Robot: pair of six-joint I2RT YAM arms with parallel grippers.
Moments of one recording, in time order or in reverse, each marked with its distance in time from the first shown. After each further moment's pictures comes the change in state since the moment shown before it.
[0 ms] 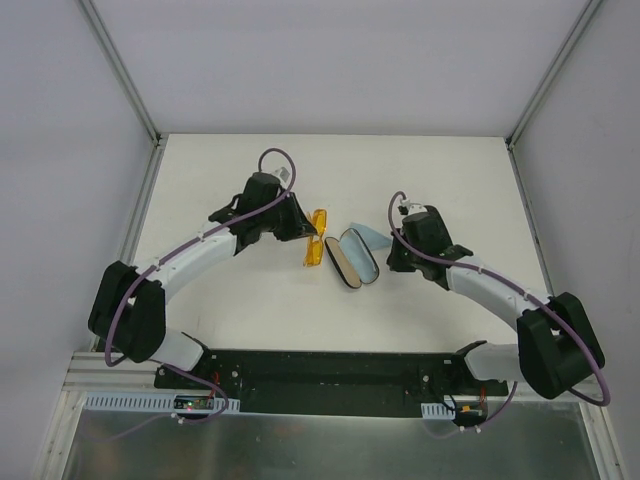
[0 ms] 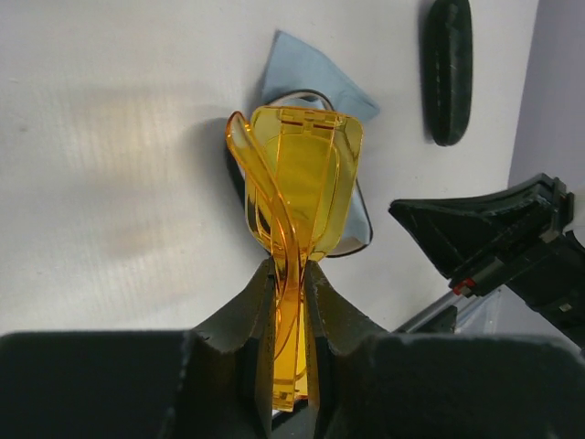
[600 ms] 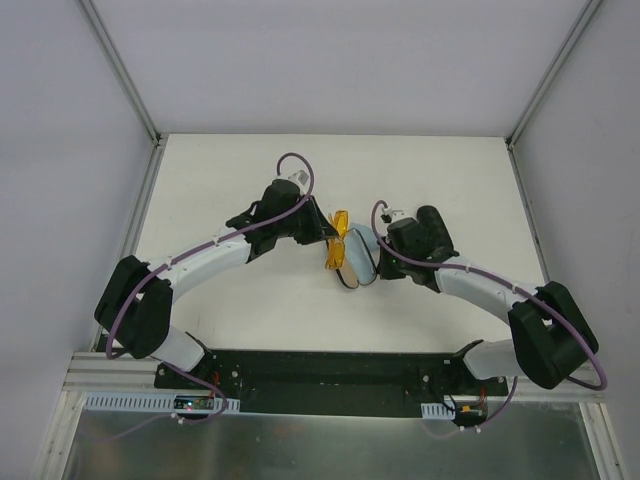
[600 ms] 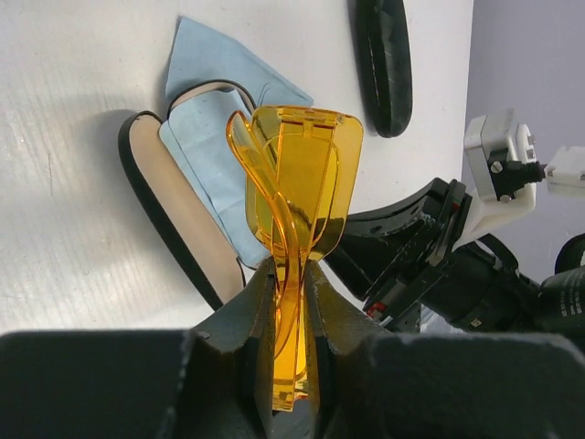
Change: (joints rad) left arm -0.143 0.037 -0.011 0.166 -0.043 -0.125; right arm 0.096 0.059 0.001 0.023 -0.006 -0.023
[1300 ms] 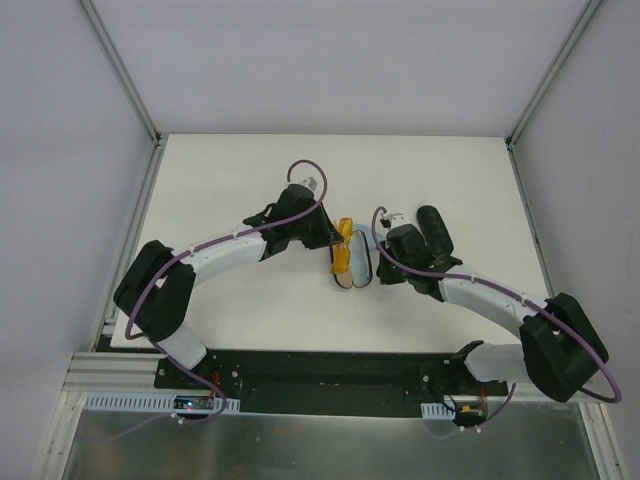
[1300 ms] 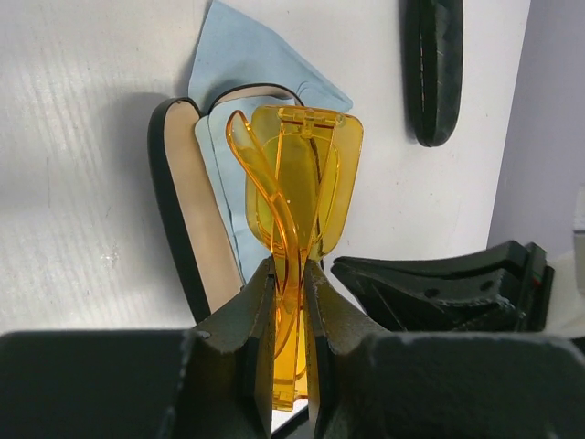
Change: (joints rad) left arm -0.027 0.114 0.017 0.027 -0.047 -0.023; right arm 0.058 -0.063 -0.035 -0.003 0.041 0.001
